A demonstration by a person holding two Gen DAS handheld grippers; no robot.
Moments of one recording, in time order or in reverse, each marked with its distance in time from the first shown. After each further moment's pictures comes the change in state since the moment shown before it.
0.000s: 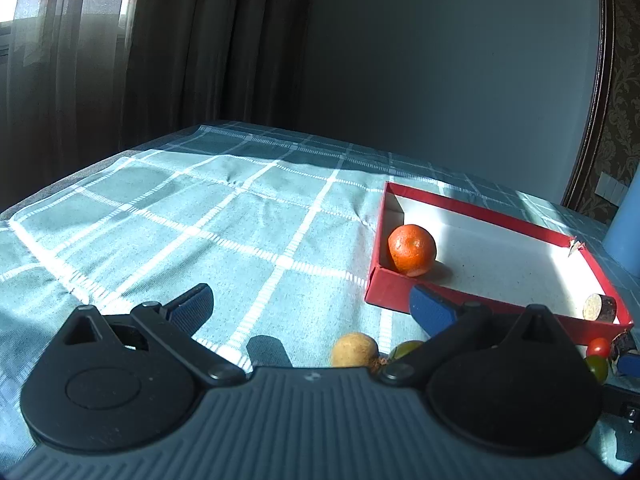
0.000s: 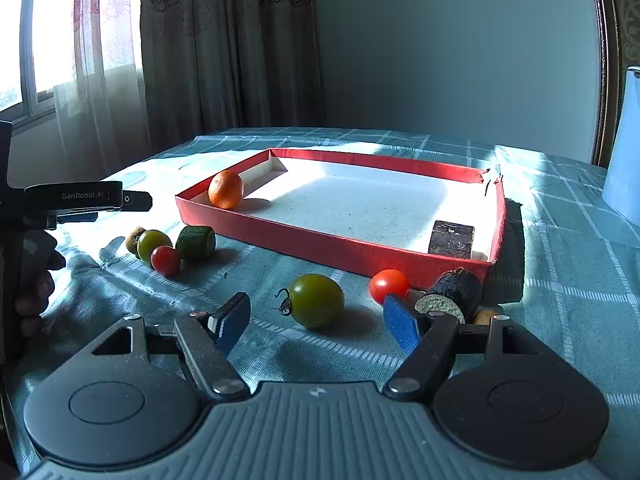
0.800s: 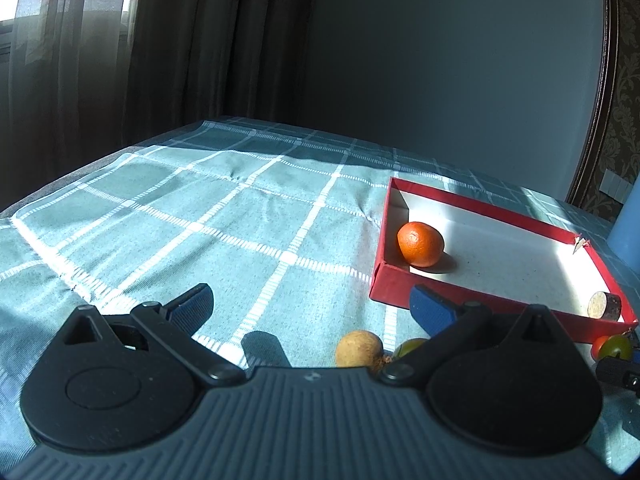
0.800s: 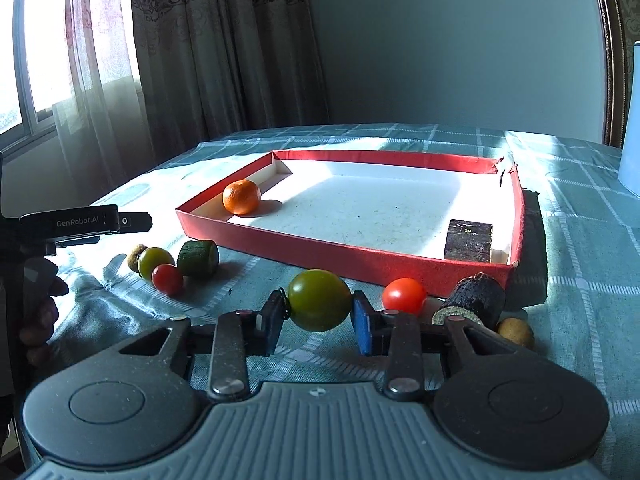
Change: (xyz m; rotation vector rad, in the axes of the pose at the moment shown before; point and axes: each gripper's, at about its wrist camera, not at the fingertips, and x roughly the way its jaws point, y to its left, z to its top) left arm 0.001 0.001 -0.001 0.000 0.012 0.009; right arm 0.009 -0.012 0.006 0.085 -0.011 0.053
